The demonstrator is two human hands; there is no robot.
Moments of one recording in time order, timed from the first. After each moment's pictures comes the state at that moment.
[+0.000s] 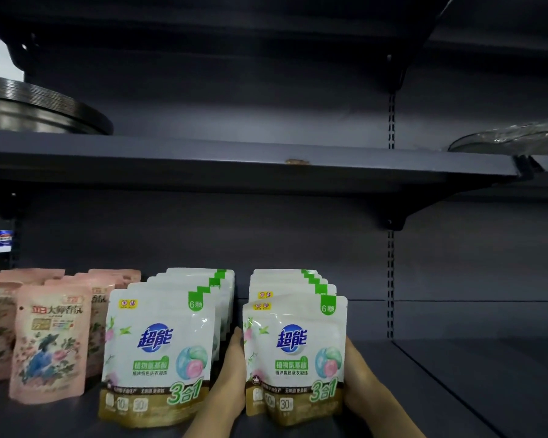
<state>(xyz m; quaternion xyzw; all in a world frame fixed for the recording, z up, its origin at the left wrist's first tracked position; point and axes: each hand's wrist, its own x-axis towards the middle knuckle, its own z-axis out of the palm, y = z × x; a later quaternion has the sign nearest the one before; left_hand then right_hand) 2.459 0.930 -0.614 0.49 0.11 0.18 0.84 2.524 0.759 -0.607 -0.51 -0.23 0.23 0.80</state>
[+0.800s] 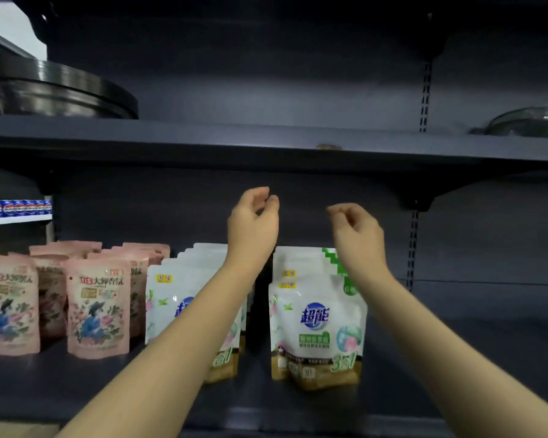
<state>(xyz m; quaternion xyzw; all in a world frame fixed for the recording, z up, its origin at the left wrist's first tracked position) 2.380 0.902 -0.441 0.67 0.04 0.52 0.53 2.448 0.783 -0.453 -0.65 -0.30 -0.27 0.64</state>
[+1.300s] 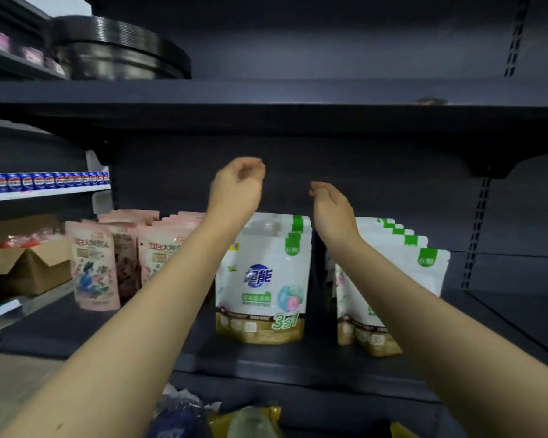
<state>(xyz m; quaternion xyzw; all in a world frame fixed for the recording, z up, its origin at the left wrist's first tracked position) 2.314 1.000 -0.438 0.71 0.12 0.51 0.47 2.409 0.903 -0.466 -0.69 -0.32 -0.11 0.64</state>
